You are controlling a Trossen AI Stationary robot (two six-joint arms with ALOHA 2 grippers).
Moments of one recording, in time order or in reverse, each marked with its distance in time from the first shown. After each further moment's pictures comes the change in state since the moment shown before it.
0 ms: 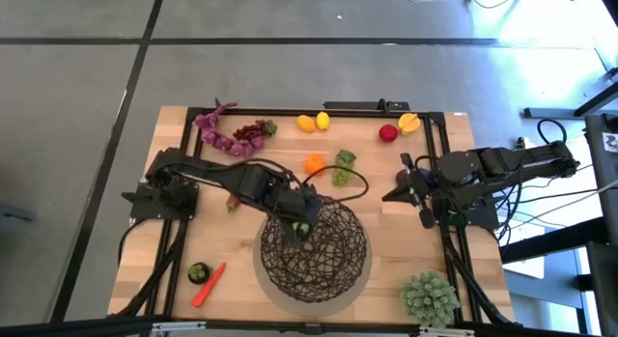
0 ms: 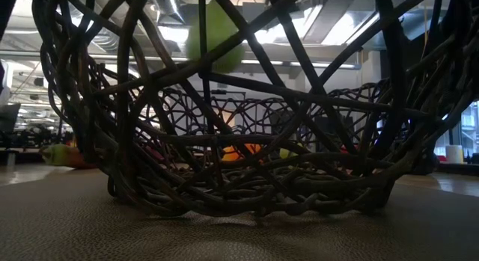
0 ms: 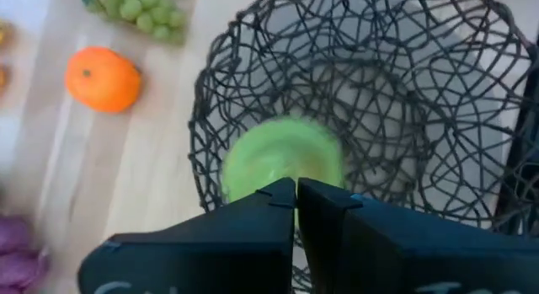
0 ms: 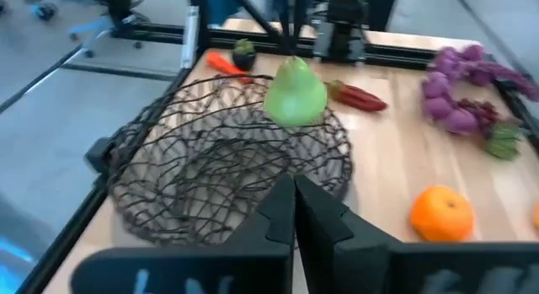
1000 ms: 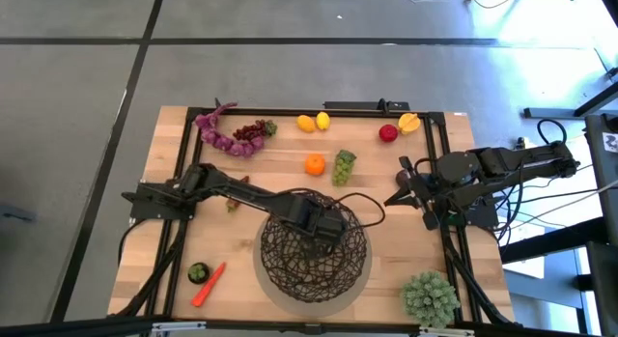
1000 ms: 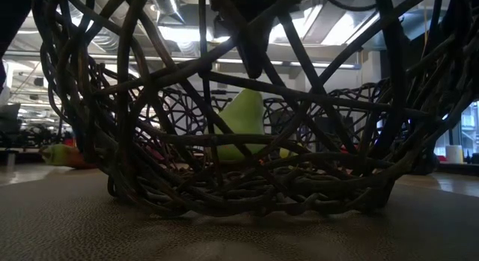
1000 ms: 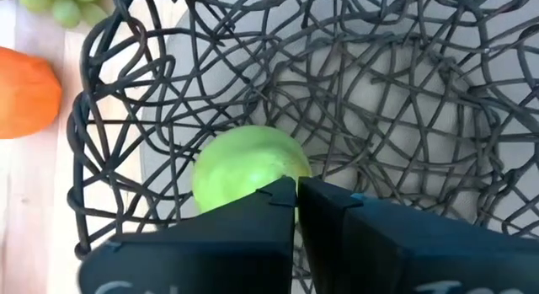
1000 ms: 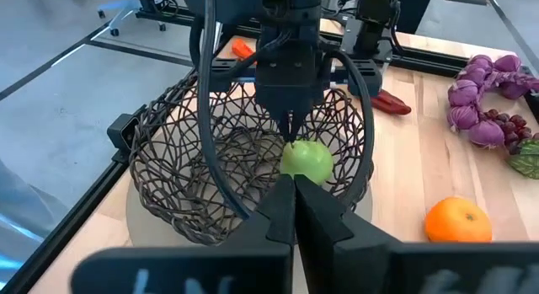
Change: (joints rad) left arm 0.010 0.279 -0.007 0.138 0.003 0.041; right arm 0.000 0.000 0.000 -0.026 -0.059 -0.073
